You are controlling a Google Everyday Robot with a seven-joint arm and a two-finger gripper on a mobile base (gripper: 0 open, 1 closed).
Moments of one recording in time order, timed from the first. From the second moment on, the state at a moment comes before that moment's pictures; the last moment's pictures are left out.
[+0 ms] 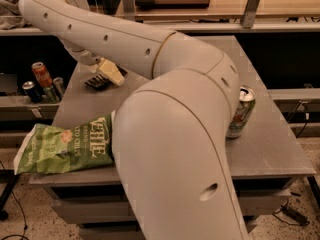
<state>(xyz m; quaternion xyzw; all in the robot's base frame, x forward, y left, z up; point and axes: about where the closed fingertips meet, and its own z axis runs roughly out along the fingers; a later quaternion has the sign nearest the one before) 0.708 0.157 0.828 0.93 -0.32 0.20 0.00</state>
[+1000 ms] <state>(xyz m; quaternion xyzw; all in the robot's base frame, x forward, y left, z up) 0.708 0.155 0.841 0.93 -0.32 0.20 0.00</state>
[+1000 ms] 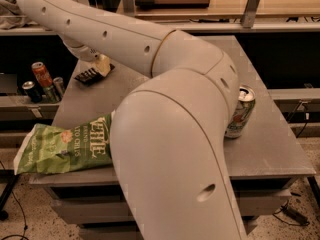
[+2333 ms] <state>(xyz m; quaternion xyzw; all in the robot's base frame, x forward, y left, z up) 0.734 0.110 0.918 0.90 -0.36 0.23 -0.04</state>
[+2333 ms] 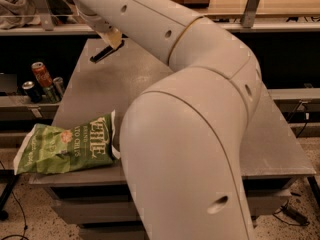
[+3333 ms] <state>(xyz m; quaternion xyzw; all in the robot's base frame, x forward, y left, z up) 0.746 0.071 0.966 0.88 -0.39 0.26 -0.07</state>
